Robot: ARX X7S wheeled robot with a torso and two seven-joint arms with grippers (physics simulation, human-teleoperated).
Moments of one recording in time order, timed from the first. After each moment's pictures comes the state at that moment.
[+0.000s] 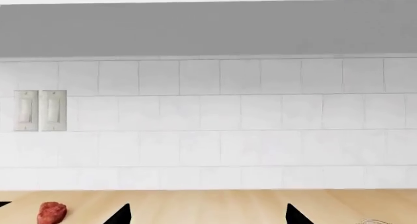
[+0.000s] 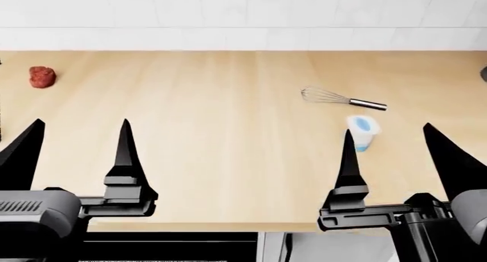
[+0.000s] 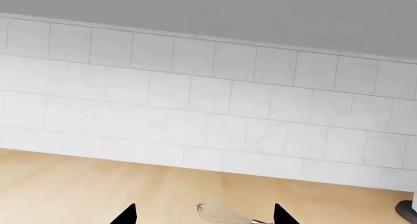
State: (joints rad) left arm -0.43 -1.09 0.68 1.03 -0.81 -0.14 -1.17; right arm 1.62 1.14 -2.09 -1.05 0.87 -0.14 1.57
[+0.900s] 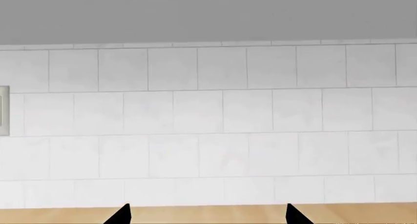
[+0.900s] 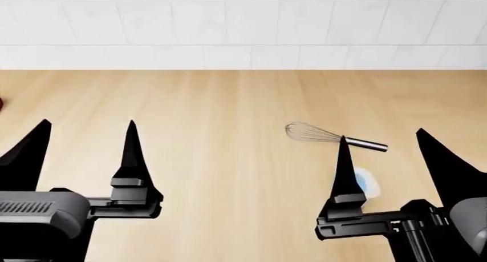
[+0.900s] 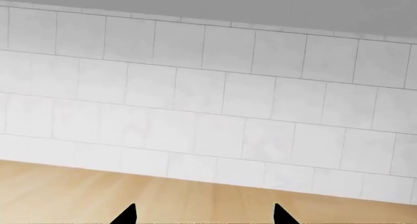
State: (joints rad) left arm -0.51 -1.10 0.79 1.03 -0.81 -0.14 -1.21; right arm 1.64 1.13 -2.17 -1.05 0.83 -0.20 1.57
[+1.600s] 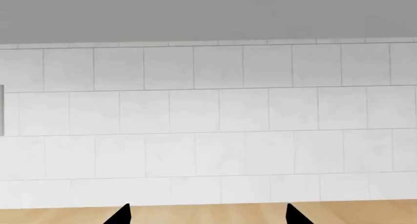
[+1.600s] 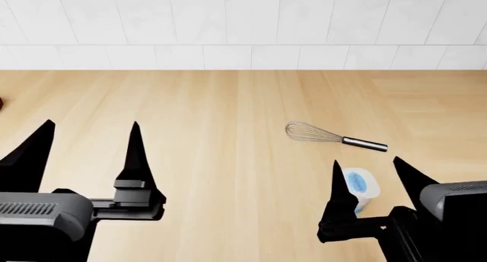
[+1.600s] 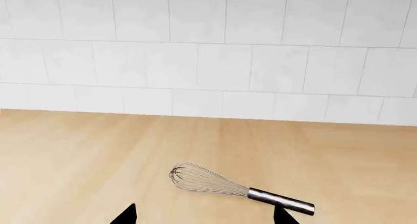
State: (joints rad) left arm -0.56 -1.10 0.85 1.04 -0.82 -0.13 -1.22; right arm 1.53 1.18 -2.22 -0.89 0.96 -0.38 1.35
